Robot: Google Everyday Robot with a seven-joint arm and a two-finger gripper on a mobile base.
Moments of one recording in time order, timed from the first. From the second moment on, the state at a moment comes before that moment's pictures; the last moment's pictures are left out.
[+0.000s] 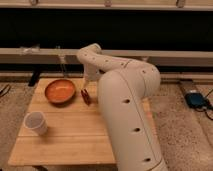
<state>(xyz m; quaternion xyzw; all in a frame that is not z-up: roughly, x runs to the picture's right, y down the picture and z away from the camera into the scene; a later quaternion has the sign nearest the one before) -0.075 -0.010 0.915 -0.26 0.21 0.61 0.72</state>
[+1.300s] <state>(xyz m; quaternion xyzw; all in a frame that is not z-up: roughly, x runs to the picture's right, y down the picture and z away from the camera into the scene) -0.075 -0.011 0.915 -0.26 0.21 0.61 0.72</state>
